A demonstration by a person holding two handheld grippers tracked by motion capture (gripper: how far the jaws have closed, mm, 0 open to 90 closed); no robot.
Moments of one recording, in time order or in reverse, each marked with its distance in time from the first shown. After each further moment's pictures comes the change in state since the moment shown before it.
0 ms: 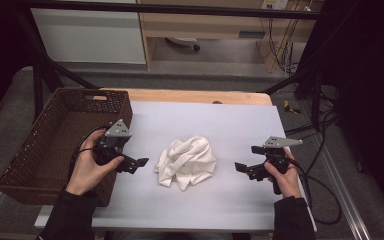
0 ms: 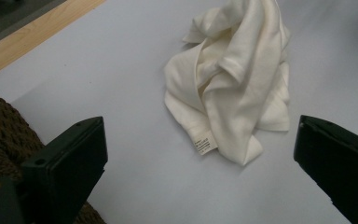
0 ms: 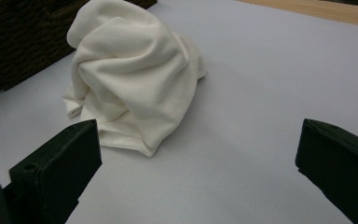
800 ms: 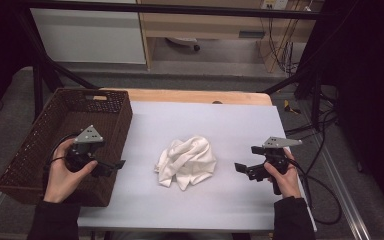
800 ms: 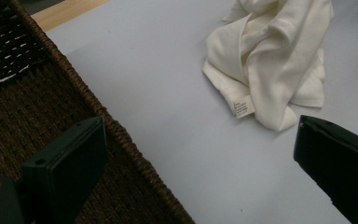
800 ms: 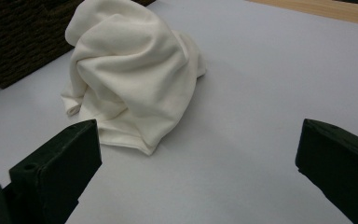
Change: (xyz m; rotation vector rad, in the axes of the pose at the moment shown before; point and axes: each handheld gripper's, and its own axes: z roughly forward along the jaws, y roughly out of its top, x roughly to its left) left arm 0.031 -0.052 -0.027 -0.038 0.056 -0.097; right arm 0.001 0.000 0.000 0.007 -0.006 -0.001
